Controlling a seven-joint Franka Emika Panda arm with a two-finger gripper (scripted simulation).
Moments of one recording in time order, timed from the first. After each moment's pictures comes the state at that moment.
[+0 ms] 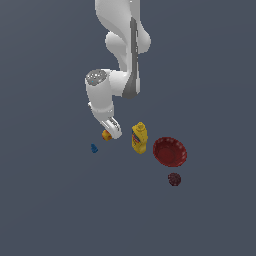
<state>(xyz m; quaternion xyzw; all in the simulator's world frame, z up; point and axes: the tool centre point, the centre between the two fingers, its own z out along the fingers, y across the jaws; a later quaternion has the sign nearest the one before) -0.093 -0.102 0.095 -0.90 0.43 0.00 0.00</state>
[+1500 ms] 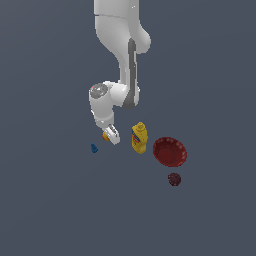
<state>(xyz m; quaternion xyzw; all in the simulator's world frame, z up) -0.104 -0.108 0.036 -0.89 0.46 0.00 0.00</state>
